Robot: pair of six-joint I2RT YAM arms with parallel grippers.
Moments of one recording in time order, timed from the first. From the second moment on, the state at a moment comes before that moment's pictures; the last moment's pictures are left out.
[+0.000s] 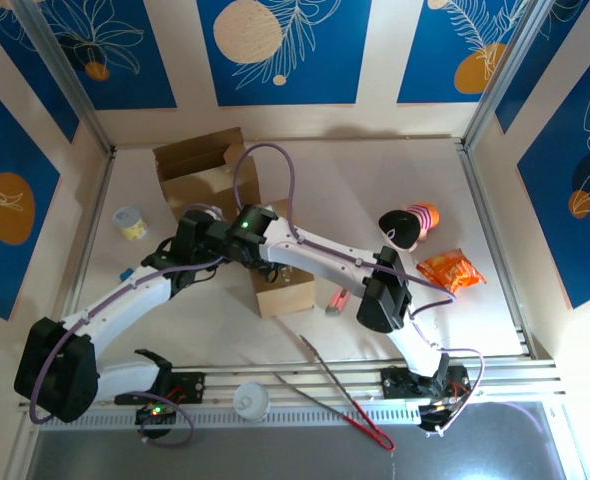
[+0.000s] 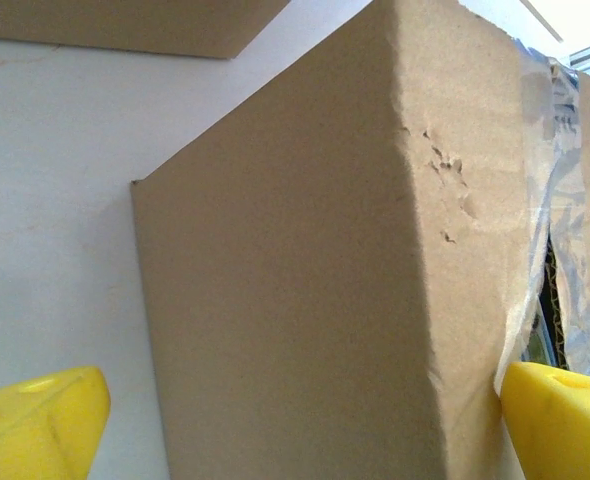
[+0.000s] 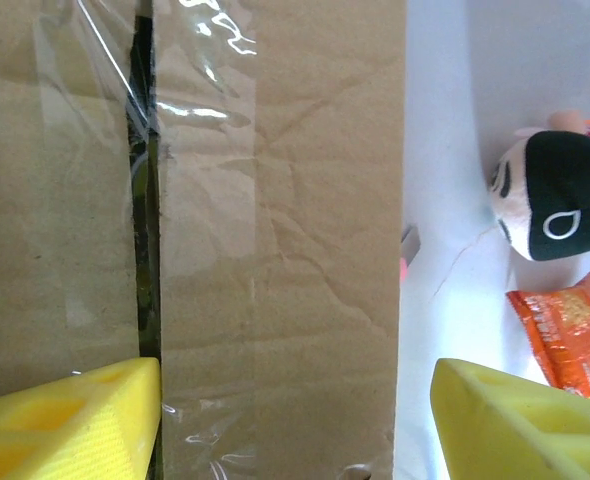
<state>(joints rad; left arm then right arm) -0.46 1.20 0.71 -0.20 0.17 -0.81 1.13 2.16 2.18 -1.70 0.64 0.82</state>
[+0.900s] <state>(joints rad) -0.46 1.23 0.68 -0.11 0.18 -0.80 1.06 2.15 2.18 -1.70 0.75 0.84</state>
